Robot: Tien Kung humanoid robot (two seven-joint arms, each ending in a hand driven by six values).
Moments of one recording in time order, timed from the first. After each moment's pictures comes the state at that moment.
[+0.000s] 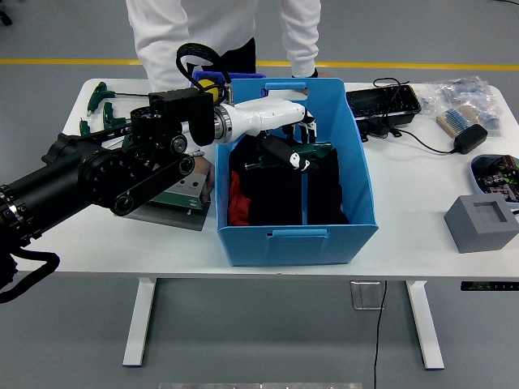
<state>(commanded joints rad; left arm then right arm) -1.12 0.12 -0.45 -0.88 1.64 -0.16 -0.14 0.17 -0.19 0.34 0.19 -0.22 -0.18 -0.13</state>
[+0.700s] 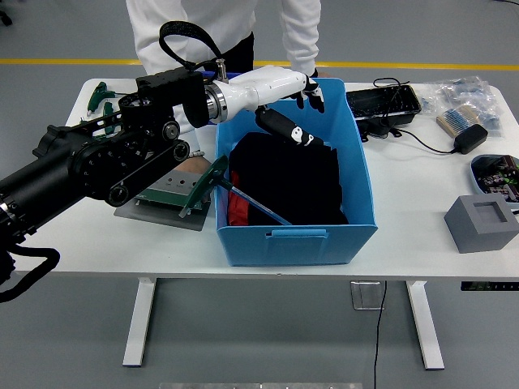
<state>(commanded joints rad) -1.10 0.15 -0.59 -0.95 1.73 -0.13 -0.14 0.16 -0.19 0.33 0.19 -0.19 -0.18 -0.12</state>
